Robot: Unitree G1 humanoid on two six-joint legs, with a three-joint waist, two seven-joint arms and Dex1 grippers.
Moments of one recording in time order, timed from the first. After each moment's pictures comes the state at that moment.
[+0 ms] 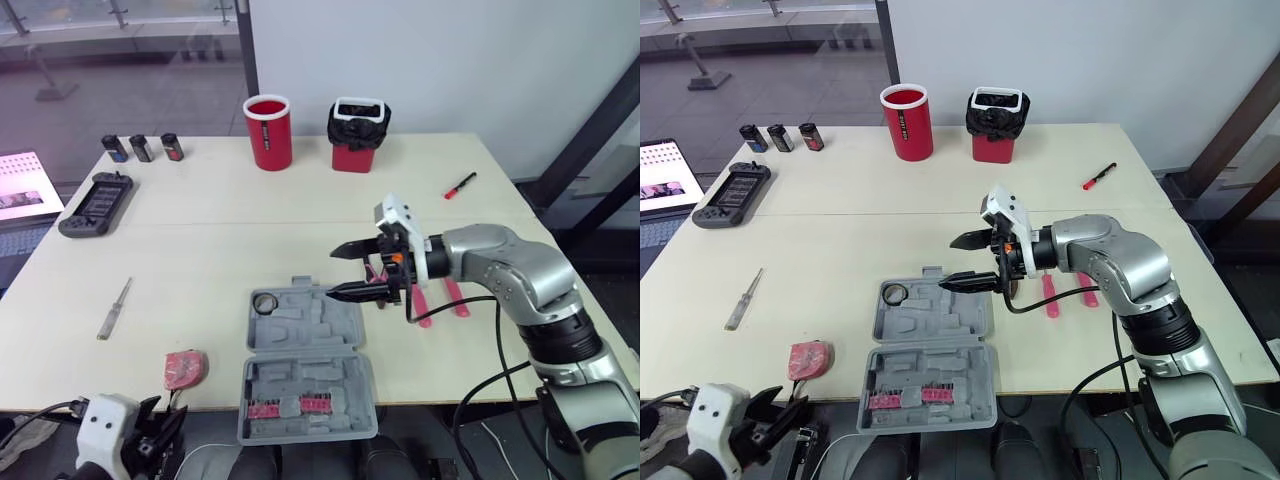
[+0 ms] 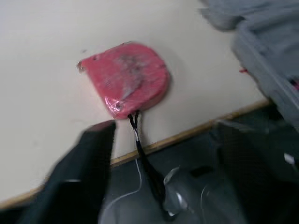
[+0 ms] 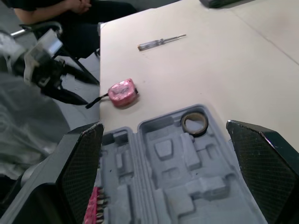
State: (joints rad) left arm 0.76 0.55 0.41 -0.43 -0.39 0.14 -0.73; right arm -0.74 -0.66 0.20 -0.18 0.60 0.87 1.09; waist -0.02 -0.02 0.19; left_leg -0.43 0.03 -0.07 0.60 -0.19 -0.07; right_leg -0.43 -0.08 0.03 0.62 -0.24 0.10
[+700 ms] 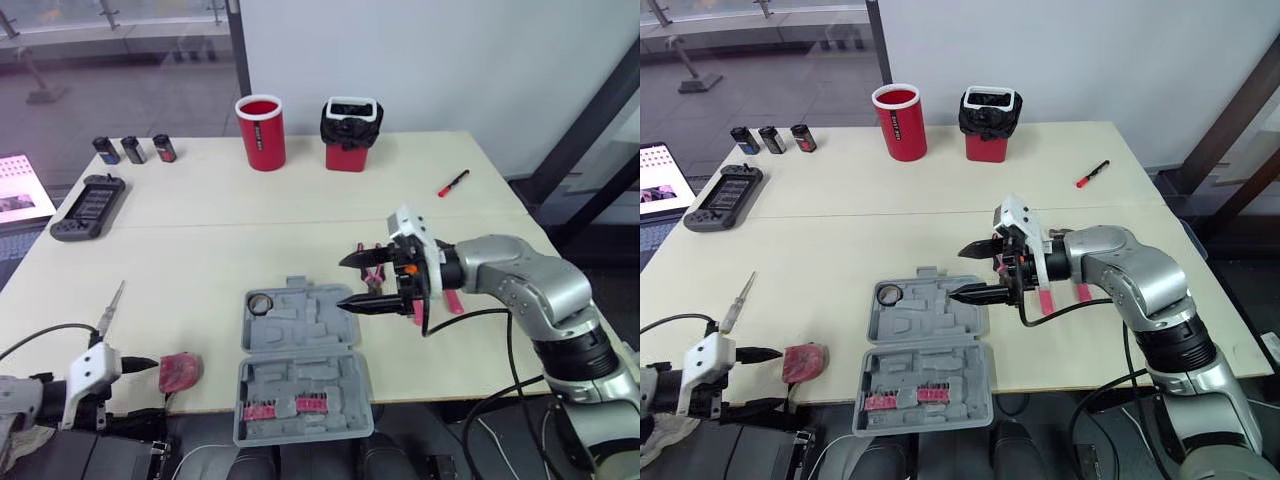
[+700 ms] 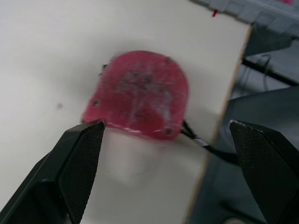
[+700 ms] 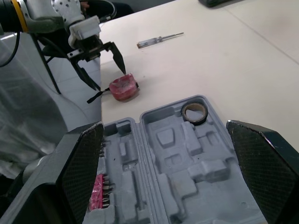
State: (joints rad) left arm 0.05 0.91 0.18 0.47 -0.25 -0.33 -1.38; right arm -0.66 -0.69 0.14 -0.25 0.60 0.84 1.08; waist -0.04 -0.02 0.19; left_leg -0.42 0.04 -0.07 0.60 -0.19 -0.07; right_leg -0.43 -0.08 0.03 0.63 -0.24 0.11
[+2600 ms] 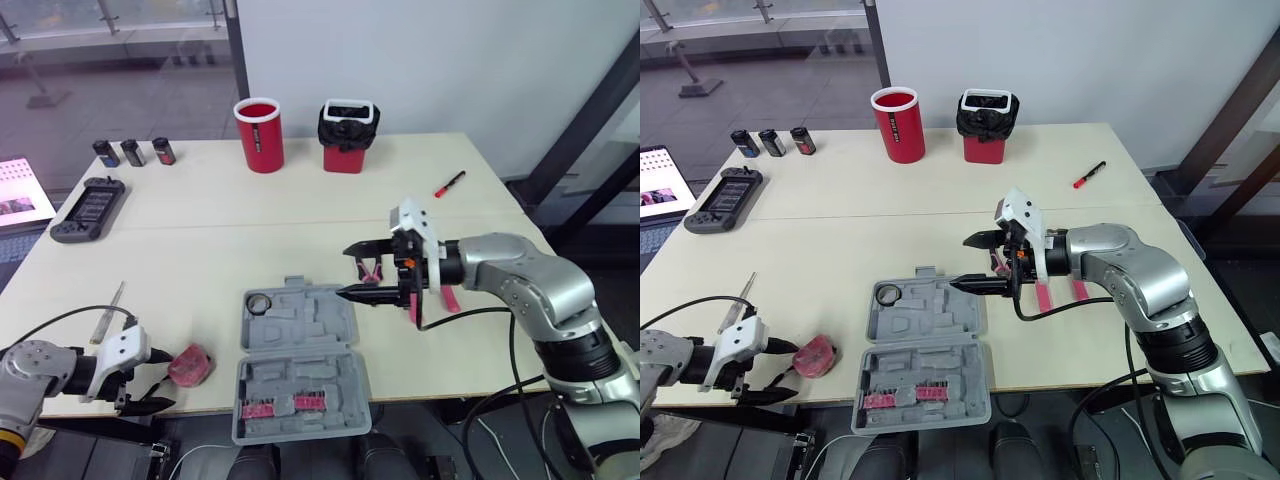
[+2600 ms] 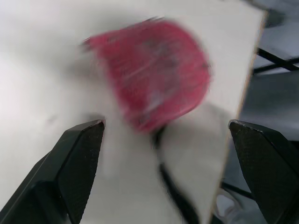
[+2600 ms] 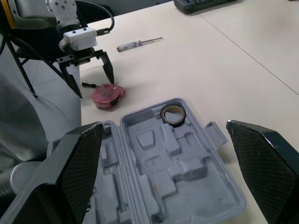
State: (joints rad) left arm -0.07 0.97 0.05 0.44 -0.19 -0.09 -1.36; right arm -0.66 -0.67 0.14 -0.25 0.59 0.82 1.02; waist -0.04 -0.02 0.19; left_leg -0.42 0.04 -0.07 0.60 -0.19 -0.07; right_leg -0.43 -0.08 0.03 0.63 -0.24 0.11
